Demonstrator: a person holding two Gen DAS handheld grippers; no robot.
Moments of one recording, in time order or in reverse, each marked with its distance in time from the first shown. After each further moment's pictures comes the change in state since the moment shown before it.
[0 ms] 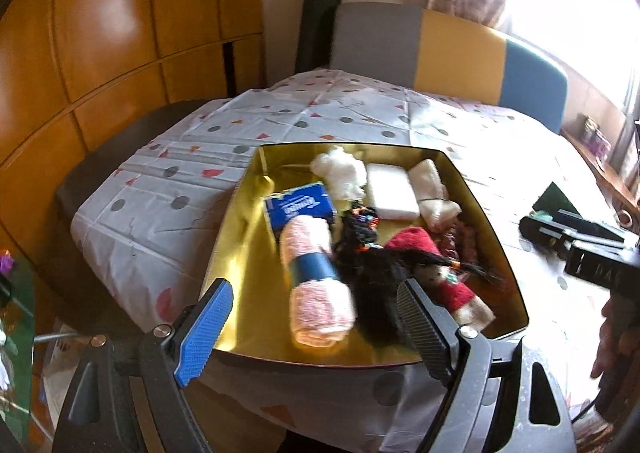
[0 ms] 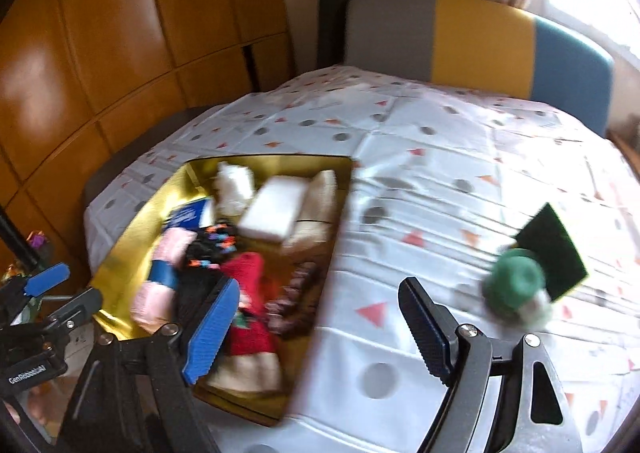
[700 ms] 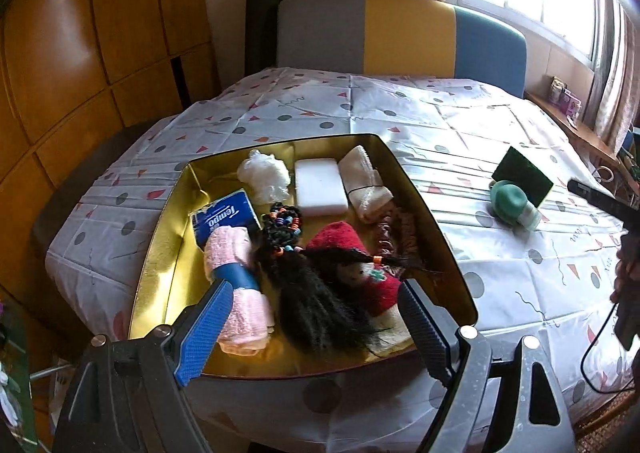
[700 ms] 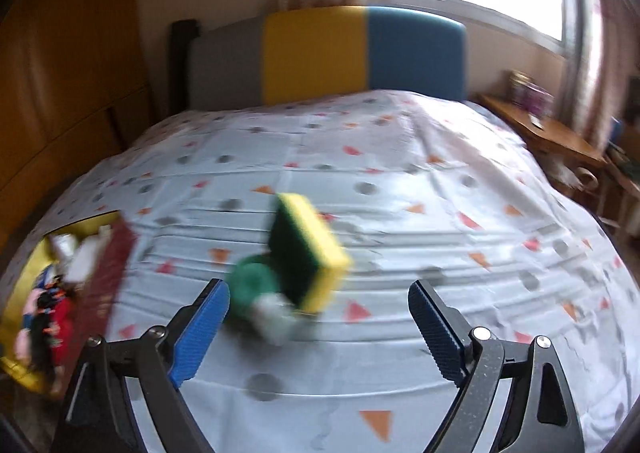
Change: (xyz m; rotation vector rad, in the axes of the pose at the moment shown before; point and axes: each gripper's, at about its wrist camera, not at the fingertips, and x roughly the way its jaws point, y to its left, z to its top) left arm 0.005 -0.066 0.003 0.140 0.014 -0.064; right arm -0.051 -0.201 -0.037 0.273 -0.117 -0.374
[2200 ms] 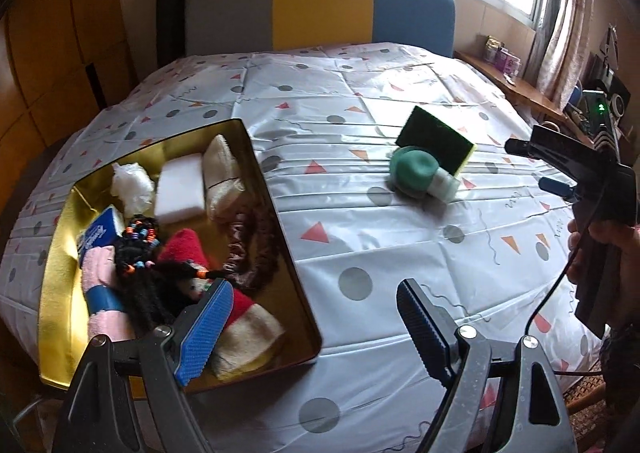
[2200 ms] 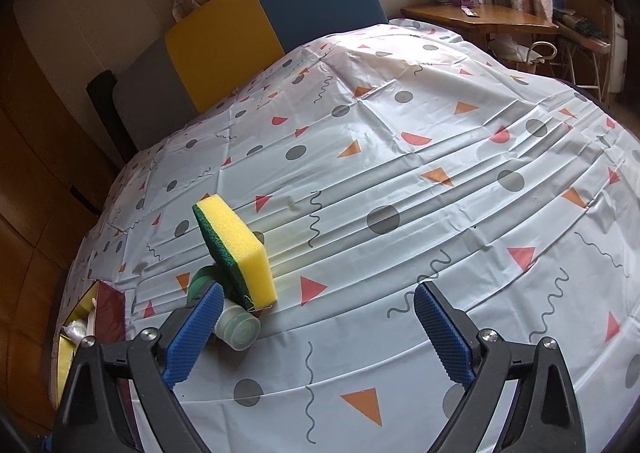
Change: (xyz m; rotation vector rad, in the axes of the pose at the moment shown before) left arm 0.021 -0.100 0.011 0.139 0.092 -0.217; right arm 0.018 -0.065 -0.004 0.391 0.125 0.029
